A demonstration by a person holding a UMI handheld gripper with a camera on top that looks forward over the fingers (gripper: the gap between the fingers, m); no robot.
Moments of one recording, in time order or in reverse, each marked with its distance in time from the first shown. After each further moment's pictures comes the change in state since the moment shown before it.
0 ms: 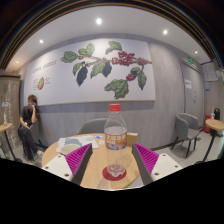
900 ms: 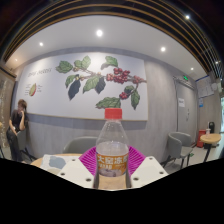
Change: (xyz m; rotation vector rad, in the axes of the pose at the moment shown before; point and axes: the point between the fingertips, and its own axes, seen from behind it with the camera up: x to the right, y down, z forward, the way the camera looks) arm 0.017 -0.057 0.083 0.211 0.119 -0.066
